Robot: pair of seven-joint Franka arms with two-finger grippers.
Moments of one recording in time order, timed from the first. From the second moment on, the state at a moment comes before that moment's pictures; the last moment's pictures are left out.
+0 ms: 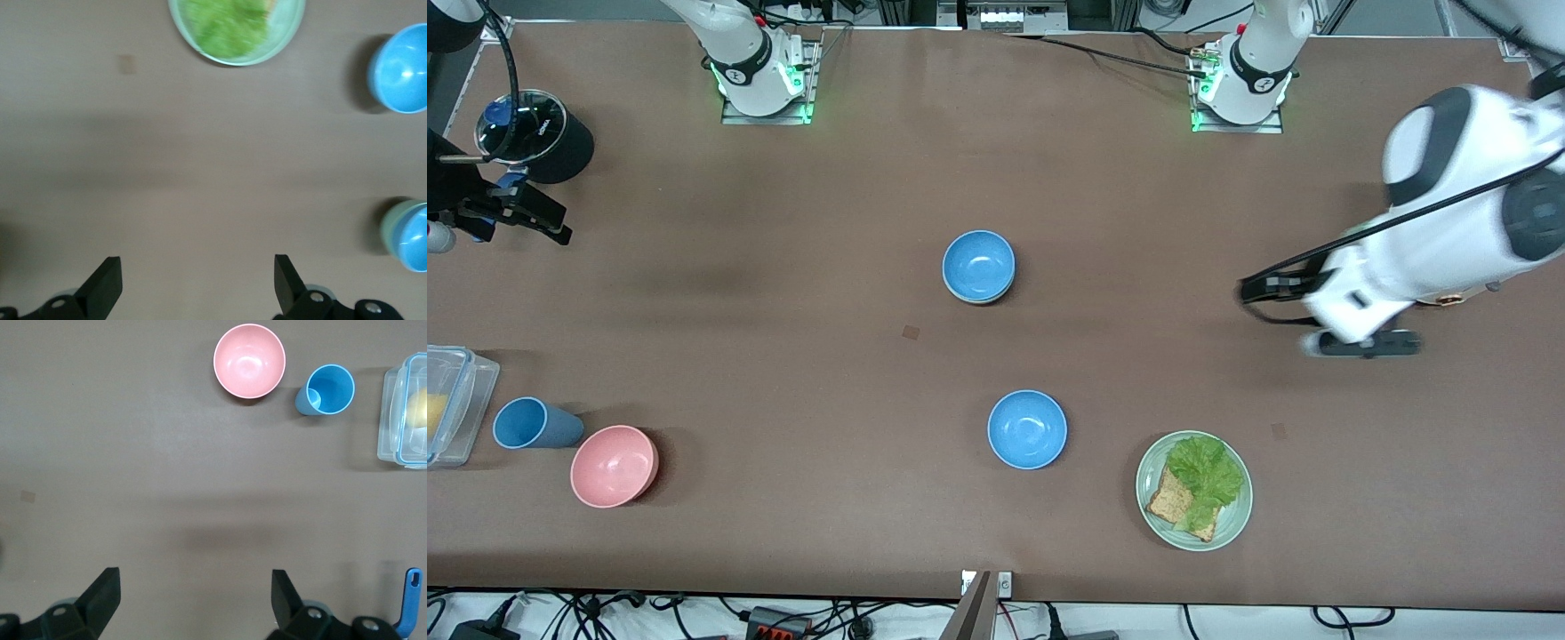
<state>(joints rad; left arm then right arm) 0.17 0.26 -0.32 -1.56 -0.04 1.67 -0.17 -0.03 -0.02 -0.02 -1.70 -0.03 1.72 -0.02</state>
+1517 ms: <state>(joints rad) 0.06 0.09 -0.07 -1.55 -0.02 1.55 -0.07 -0.03 -0.01 -0.02 -1.70 -0.03 1.71 -0.02</state>
